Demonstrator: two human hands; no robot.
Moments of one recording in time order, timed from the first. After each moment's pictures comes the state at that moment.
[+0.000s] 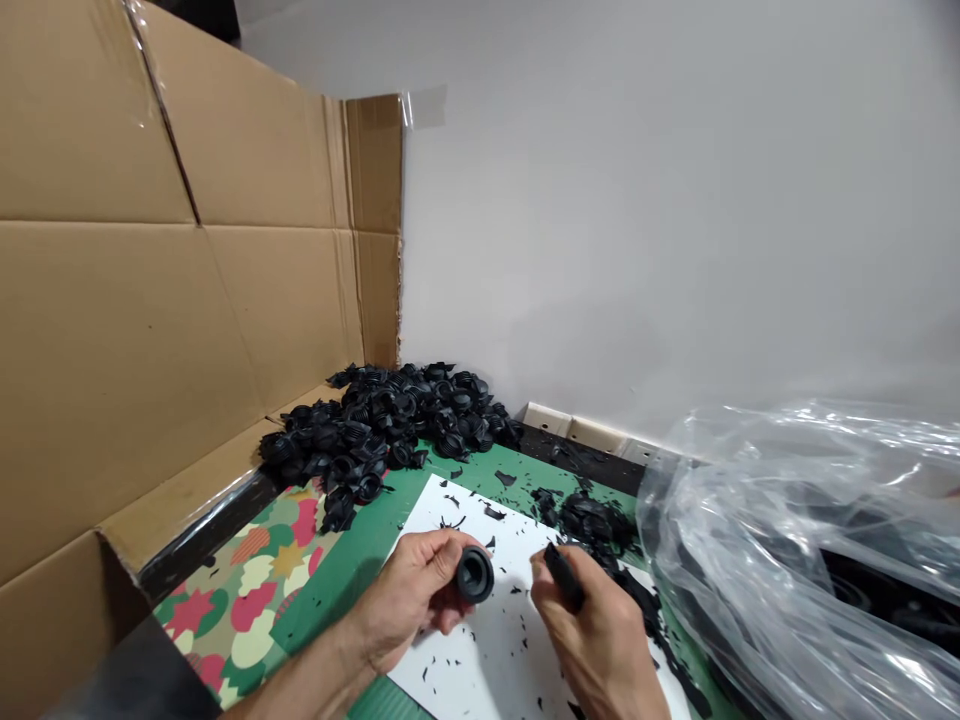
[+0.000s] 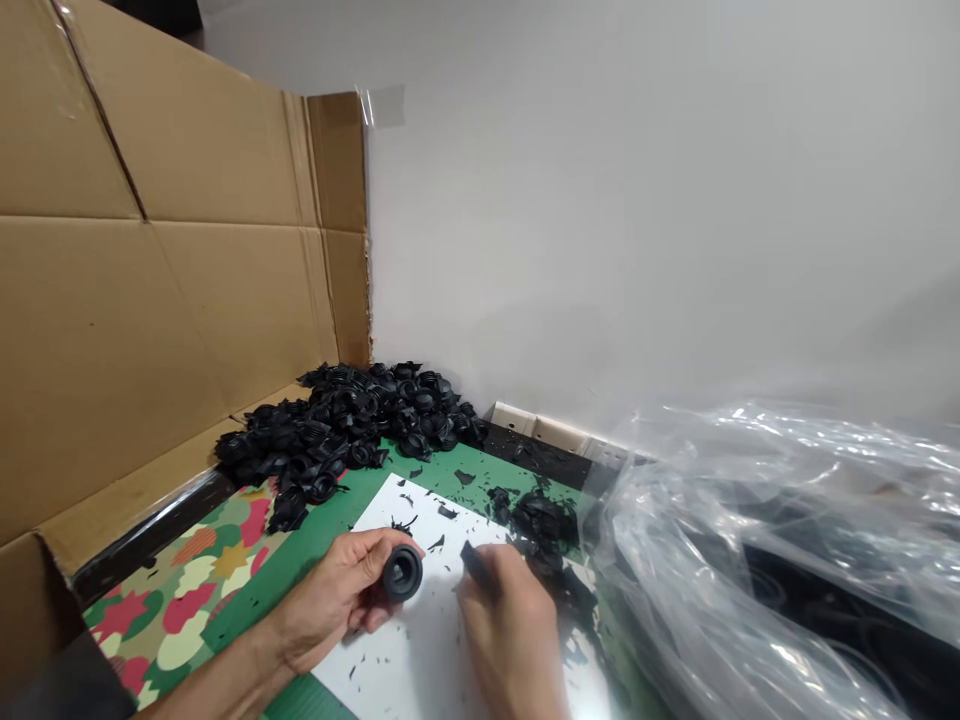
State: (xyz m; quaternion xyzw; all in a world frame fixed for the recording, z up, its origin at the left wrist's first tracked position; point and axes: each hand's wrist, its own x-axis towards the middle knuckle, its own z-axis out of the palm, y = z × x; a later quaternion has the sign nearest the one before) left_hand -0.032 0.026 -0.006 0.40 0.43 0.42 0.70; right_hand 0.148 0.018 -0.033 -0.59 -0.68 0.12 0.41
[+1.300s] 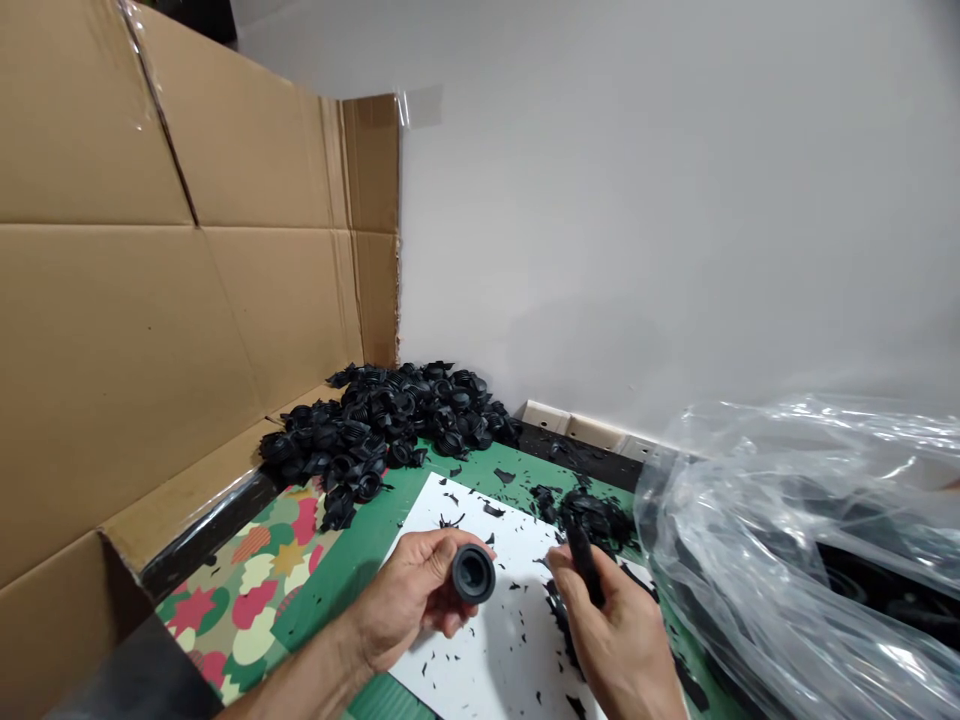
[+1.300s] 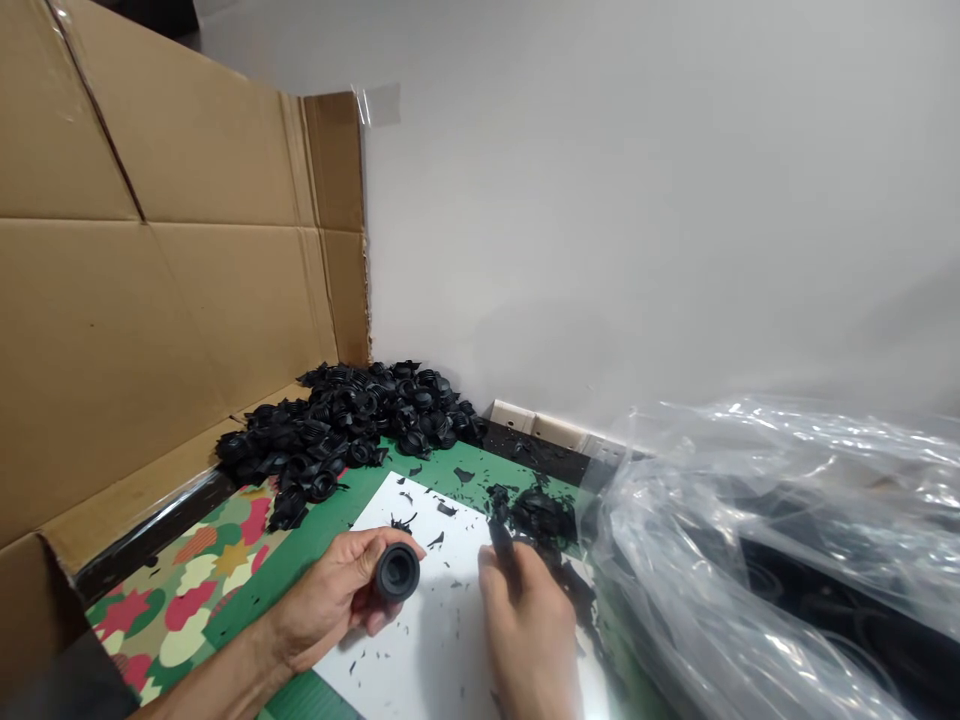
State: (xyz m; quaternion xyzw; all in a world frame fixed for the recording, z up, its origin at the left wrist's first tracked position) left_hand -0.032 0.025 -0.005 0.37 0.39 0.43 0.73; right_hand 0.148 0.012 -0.020 -0.69 -0.50 0.25 0.47
